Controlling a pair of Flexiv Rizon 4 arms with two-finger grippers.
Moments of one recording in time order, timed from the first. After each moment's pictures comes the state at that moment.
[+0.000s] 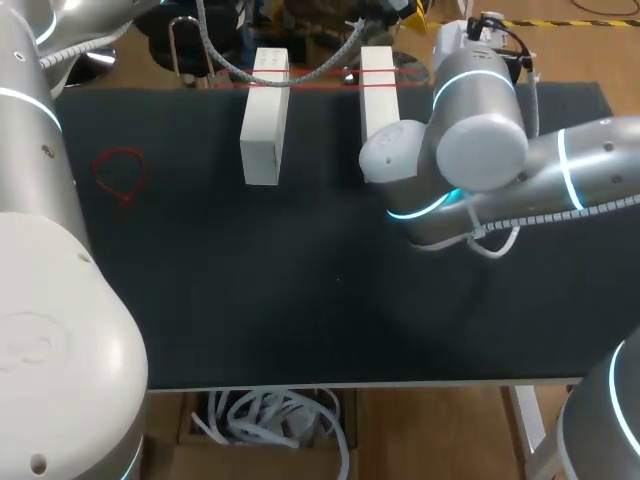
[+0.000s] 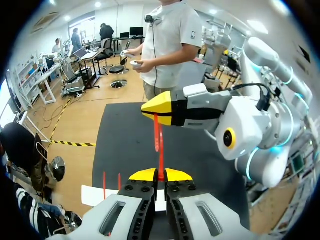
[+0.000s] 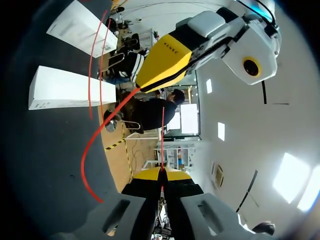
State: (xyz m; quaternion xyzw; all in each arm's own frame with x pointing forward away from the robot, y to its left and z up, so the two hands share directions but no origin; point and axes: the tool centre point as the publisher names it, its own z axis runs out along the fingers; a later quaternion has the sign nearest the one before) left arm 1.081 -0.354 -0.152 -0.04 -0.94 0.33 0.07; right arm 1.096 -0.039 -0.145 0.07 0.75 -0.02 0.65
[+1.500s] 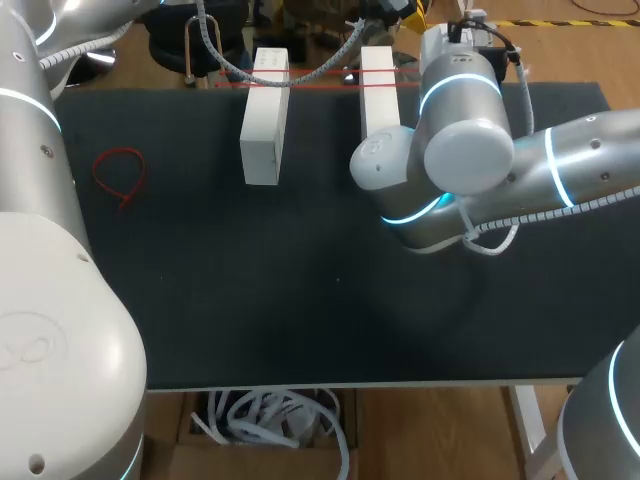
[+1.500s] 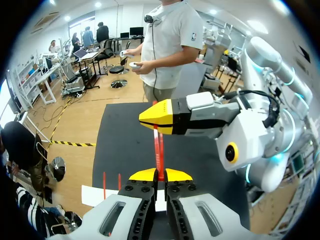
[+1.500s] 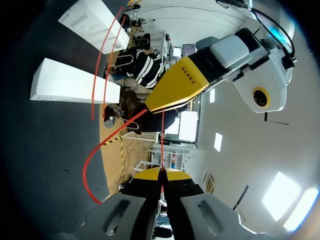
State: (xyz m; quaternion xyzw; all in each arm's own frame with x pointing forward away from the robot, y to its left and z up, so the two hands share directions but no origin) left arm 1.081 -0.354 -0.152 -0.04 -0.94 0.33 0.07; right arm 1.099 -0.019 -0.142 0.02 0.75 -0.06 0.65
